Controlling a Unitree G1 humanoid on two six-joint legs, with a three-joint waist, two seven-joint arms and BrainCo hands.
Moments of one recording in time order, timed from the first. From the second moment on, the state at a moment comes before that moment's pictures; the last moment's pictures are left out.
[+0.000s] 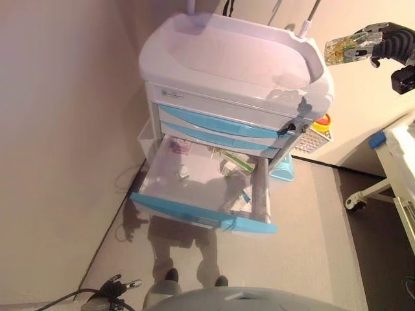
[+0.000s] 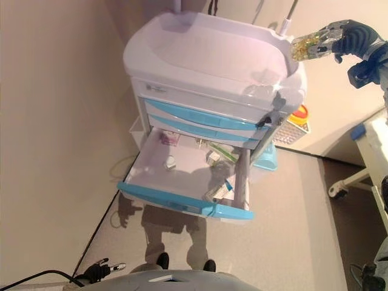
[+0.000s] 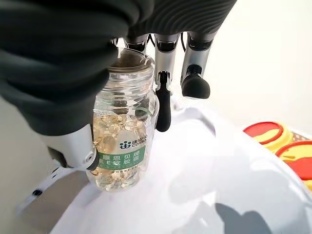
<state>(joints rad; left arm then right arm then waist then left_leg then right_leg) 0.08 0.37 -0.10 1.21 -0.20 -0.06 -0.03 -1.23 -1.13 0.56 0.80 0.38 0.17 0.35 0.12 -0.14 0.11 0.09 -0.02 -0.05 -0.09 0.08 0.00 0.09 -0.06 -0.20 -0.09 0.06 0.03</state>
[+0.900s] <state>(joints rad) 0.08 0.40 -0.16 1.17 -0.22 -0.07 -0.03 -1.54 -1.03 0.93 1.14 -0.20 0.18 0.27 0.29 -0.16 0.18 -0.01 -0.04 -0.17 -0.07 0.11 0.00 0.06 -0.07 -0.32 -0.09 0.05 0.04</state>
